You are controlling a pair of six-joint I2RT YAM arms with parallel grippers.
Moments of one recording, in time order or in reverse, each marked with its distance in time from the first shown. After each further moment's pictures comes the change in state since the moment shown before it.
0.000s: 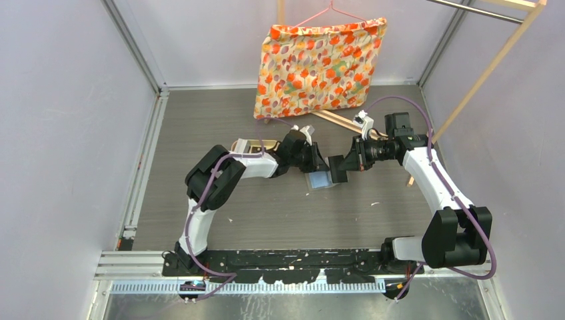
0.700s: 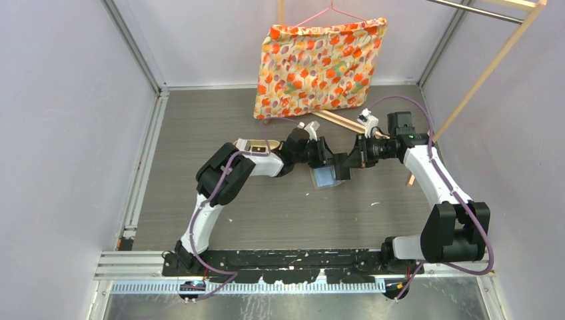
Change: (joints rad) left arm -0.001 0.117 0.075 0.201 0.071 -0.103; right arm -0.024 0.030 0.000 0.031 0.086 0.059
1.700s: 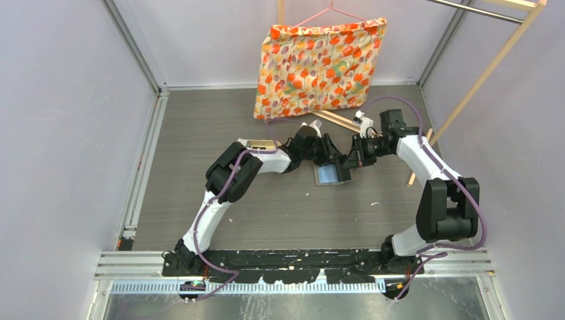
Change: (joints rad) left arm -0.009 0.127 0.174 -0.080 -0.049 -0.123; right arm 0.000 0.150 0.048 -0.019 0.085 -0.033
